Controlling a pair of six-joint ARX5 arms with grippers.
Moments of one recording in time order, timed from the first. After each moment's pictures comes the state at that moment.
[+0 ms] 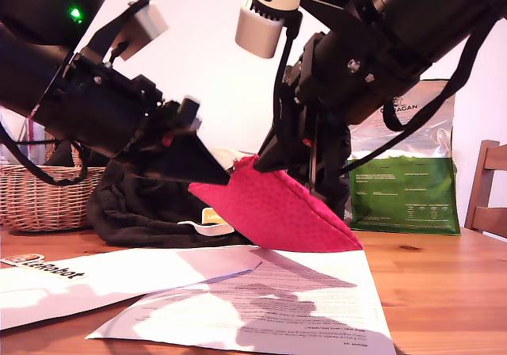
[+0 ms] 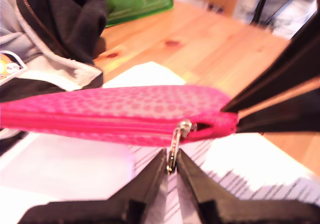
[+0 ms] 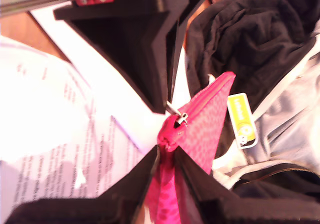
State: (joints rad) left arm -0.61 1.45 0.55 0.44 0.19 0.08; right arm 0.84 1.38 0.62 0.21 0.15 -0.93
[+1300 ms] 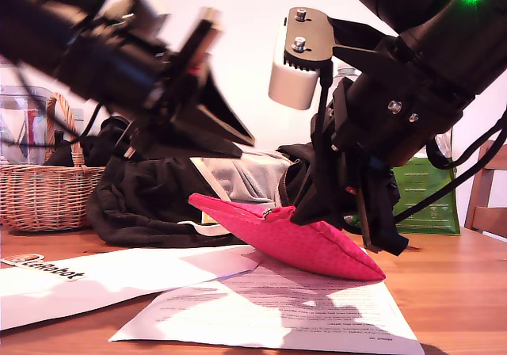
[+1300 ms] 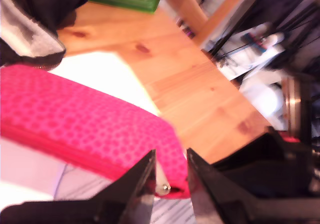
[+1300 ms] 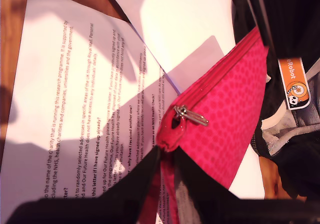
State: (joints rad) left arm -0.65 1.44 0.73 0.19 0.36 -0.39; right arm 0.84 1.37 0.57 0.12 0.14 -0.89
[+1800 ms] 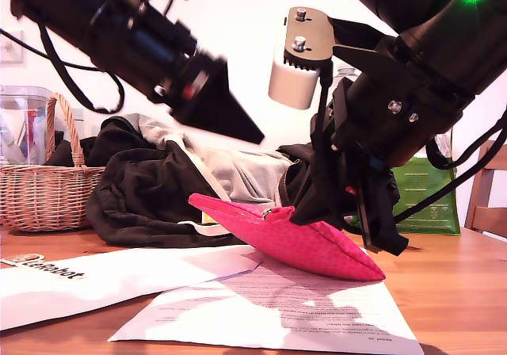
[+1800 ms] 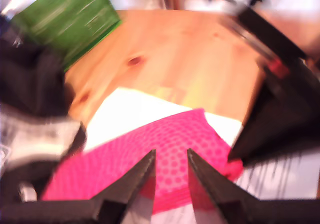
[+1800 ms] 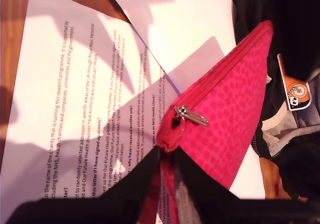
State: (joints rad) left arm -0.67 1.48 0.85 0.02 0.38 0.62; right arm 0.84 1.37 0.57 0.12 0.14 -0.89
